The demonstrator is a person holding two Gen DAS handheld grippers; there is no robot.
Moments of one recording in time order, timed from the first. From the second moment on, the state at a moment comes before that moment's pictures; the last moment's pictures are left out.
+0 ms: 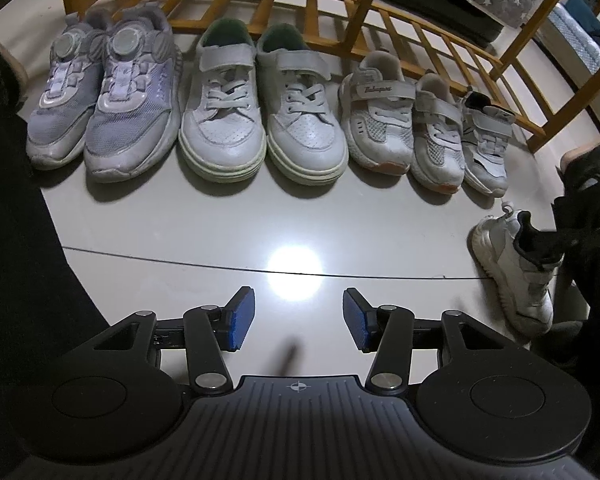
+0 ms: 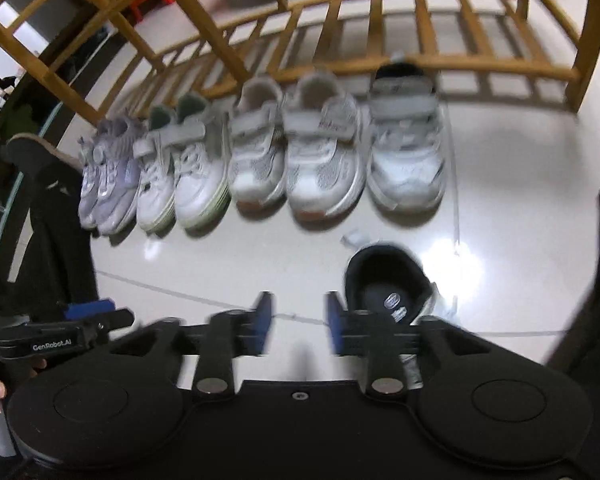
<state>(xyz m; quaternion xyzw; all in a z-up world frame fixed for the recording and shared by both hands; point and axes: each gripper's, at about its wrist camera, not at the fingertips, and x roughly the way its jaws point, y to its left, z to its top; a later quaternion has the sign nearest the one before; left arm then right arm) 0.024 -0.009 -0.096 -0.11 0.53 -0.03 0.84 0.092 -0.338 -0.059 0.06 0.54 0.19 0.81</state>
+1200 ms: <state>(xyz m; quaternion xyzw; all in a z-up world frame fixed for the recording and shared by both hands) 0.023 -0.014 -0.078 -0.09 0.53 -0.03 0.84 0.063 -0.284 -0.124 -0.19 0.56 0.22 0.78</state>
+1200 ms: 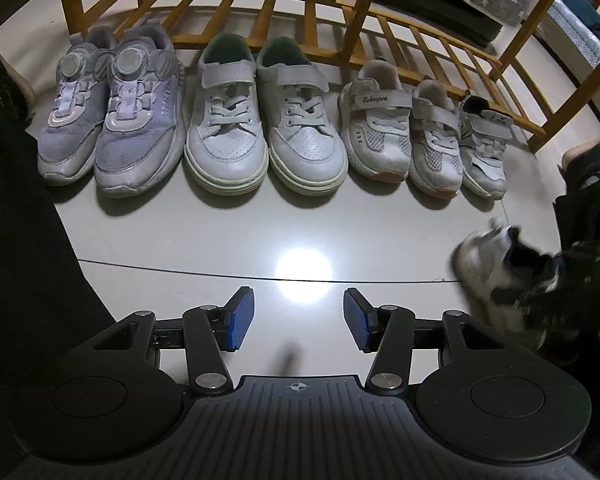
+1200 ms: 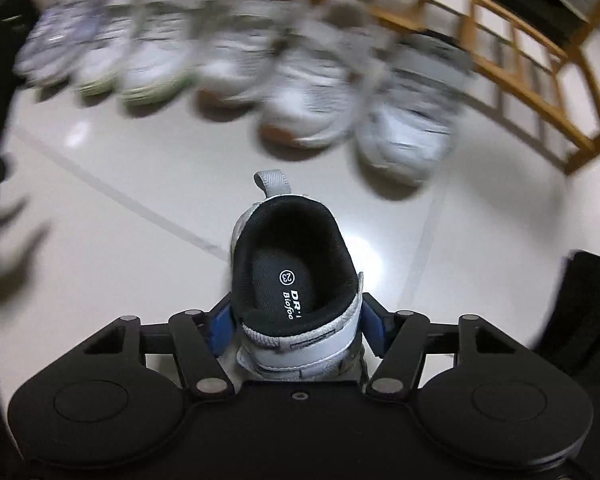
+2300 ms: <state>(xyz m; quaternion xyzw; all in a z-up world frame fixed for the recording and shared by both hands) 0.030 -0.046 -0.092 -0.03 0.54 -0.11 0.83 0.004 -0.245 -0.102 -0.19 0.54 0.34 0.75</state>
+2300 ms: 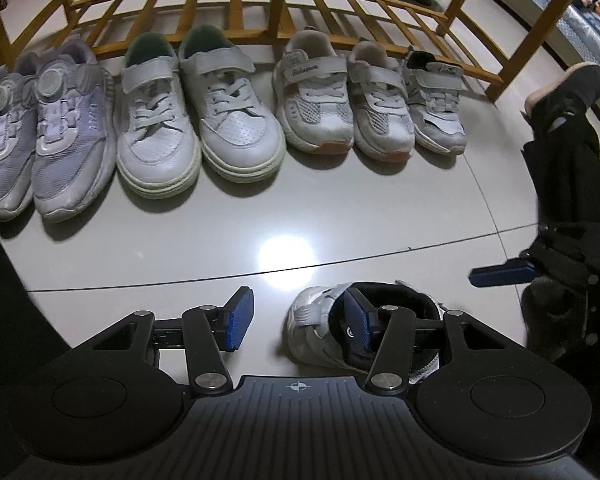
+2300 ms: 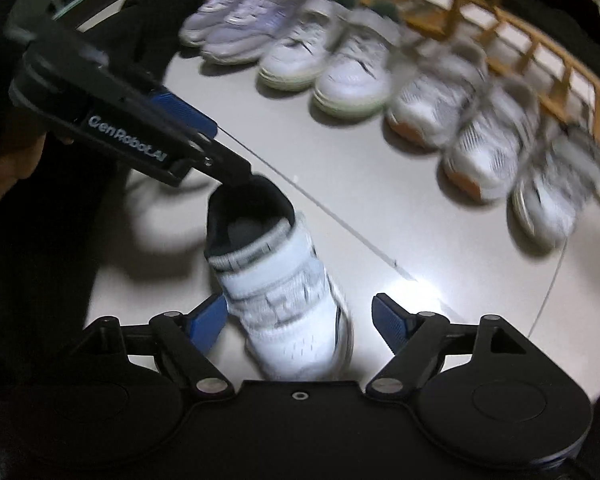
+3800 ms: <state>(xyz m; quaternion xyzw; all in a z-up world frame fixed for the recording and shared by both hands) 0.018 -0.057 -0.096 0.01 0.54 -0.14 0.83 0.029 -0.253 -0.151 -0.12 0.60 0.24 0.75</state>
